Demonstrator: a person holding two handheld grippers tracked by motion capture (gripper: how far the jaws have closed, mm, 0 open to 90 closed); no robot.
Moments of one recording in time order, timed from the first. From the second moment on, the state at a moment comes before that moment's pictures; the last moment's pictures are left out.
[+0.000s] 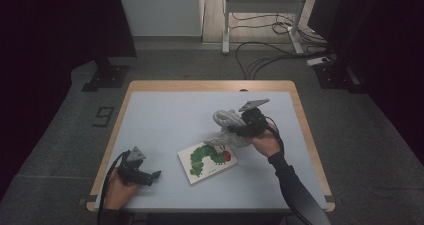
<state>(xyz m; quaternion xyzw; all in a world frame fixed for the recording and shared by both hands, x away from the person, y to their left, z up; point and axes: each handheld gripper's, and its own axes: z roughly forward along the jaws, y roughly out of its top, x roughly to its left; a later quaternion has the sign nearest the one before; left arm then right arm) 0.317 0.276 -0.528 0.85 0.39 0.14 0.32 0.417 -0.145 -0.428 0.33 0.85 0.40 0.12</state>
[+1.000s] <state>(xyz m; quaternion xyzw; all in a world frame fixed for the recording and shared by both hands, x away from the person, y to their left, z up) 0.317 0.276 -0.528 0.85 0.39 0.14 0.32 0.392 -0.278 -0.438 0.44 0.81 0.35 0.16</state>
